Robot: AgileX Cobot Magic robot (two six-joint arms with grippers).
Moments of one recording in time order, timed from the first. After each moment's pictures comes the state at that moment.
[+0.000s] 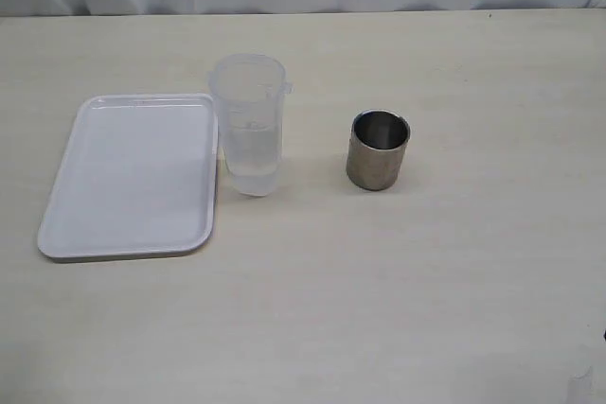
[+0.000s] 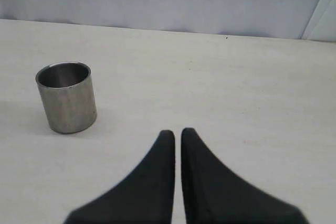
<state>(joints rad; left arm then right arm) 0.04 0.00 0.00 0.04 0.34 0.05 0.10 0.01 0.00 -0.12 0.34 0.04</state>
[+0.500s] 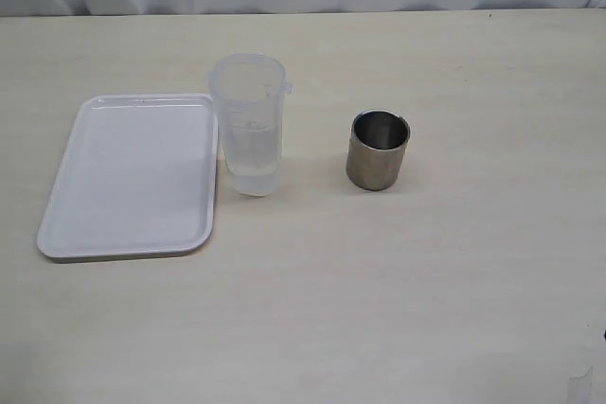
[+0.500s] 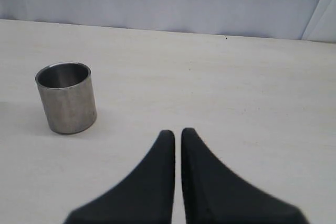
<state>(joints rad) 0.04 0.00 0.00 0.04 0.31 0.05 0.10 0.01 0.00 -0.12 0.34 0.04</state>
